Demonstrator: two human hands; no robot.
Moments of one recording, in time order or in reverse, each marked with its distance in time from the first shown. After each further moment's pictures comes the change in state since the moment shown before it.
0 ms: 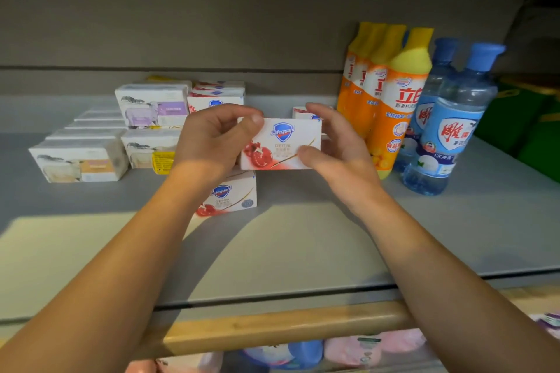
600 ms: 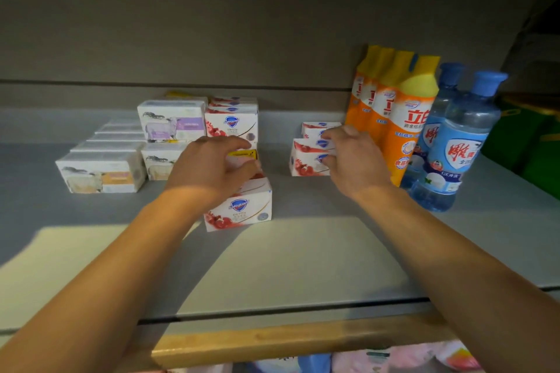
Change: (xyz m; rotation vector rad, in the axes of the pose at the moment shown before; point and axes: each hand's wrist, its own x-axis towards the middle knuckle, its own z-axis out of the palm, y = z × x) left_hand 0.009 -0.014 -0.042 0.840 -0.091 0.139; right_hand 0.041 0.007 -0.011 -1.219 0.017 -0.100
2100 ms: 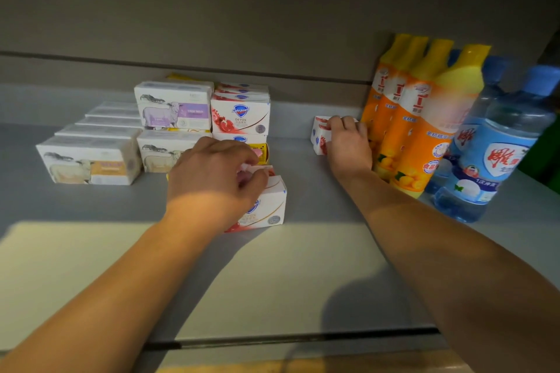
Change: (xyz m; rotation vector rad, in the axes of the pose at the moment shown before) left_hand -0.012 -0.020 0.029 0.102 0.212 0.084; right_hand 0.077 0.022 0.103 -0.126 0.047 0.109
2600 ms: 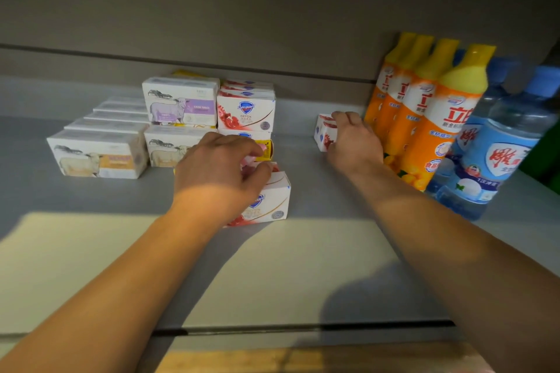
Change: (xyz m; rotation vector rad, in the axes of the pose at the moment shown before) left_hand 0.001 0.002 -0.002 -0.045 -0.012 -0.066; right_hand -0.014 -0.009 -0.039 0.024 -0.064 -0.021
